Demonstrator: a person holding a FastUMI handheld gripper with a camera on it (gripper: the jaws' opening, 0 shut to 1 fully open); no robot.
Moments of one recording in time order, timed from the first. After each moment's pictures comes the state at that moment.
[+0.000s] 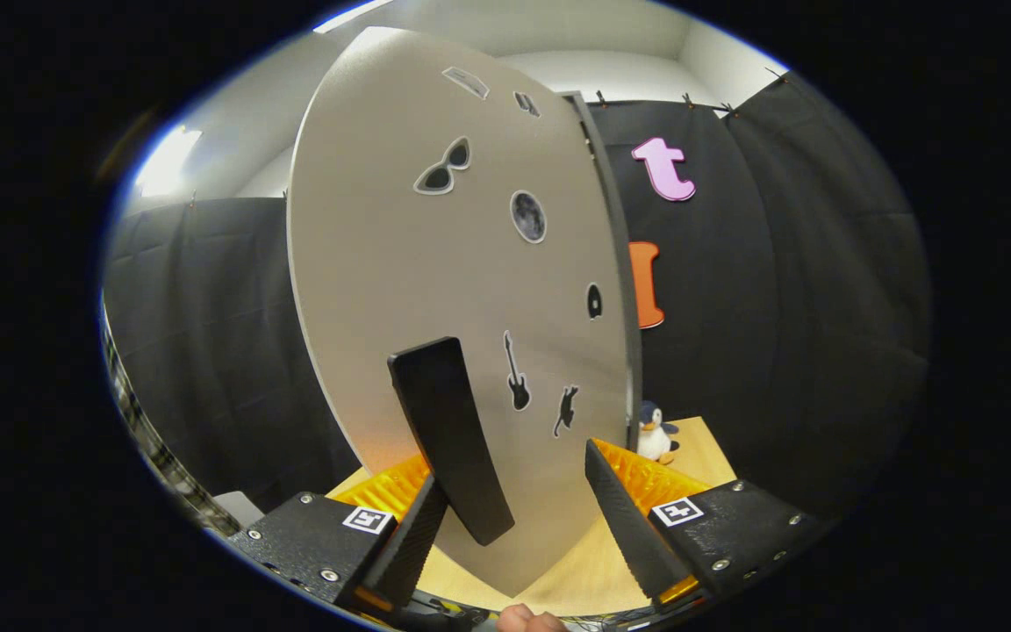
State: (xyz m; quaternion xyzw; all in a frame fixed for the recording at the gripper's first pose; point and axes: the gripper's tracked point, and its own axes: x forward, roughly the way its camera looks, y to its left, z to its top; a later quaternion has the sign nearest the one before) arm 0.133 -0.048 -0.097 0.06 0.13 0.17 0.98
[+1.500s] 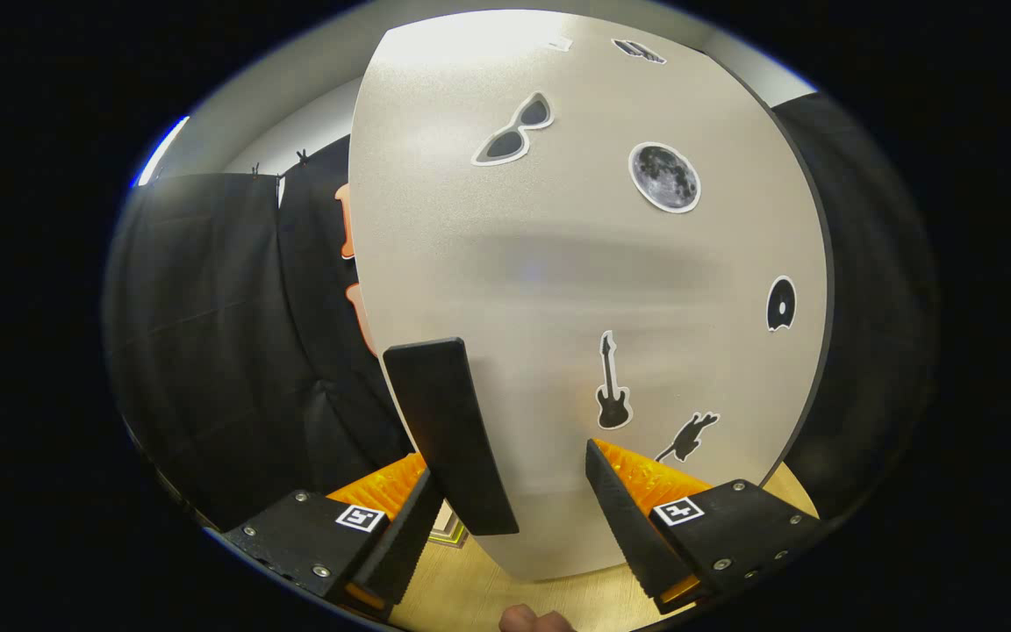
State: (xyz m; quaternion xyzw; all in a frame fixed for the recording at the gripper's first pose) arm 0.249 0.137 -0.108 0.05 0.14 0.12 0.98
